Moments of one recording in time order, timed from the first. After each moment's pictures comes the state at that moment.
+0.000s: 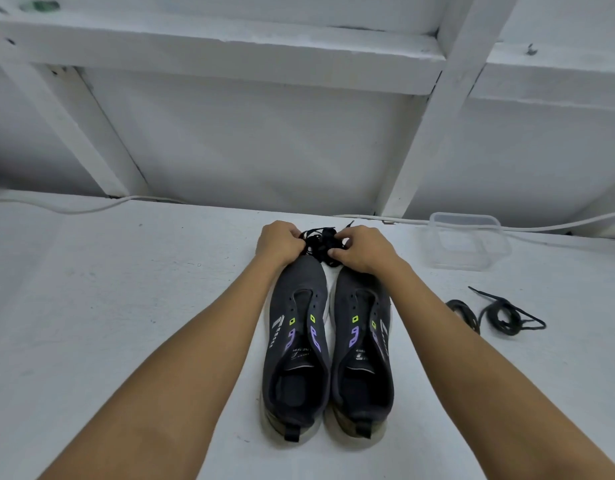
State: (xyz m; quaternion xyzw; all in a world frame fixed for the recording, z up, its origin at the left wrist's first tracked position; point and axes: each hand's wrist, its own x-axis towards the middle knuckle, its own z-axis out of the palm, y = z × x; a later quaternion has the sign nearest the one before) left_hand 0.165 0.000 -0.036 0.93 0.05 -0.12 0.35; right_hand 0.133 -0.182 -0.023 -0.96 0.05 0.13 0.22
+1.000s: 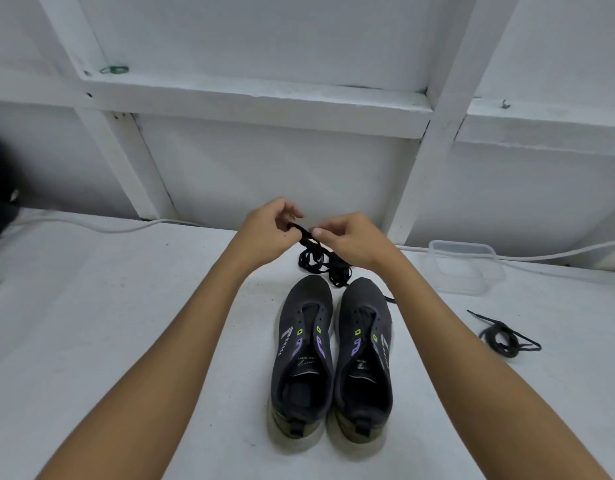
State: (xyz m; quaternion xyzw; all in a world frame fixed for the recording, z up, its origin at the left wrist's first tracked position) left_hand 0.119 0.051 0.068 0.86 -0.12 0.03 0.50; right_hand 0.113 -0.148 0.066 -0.88 -0.07 0.06 0.46
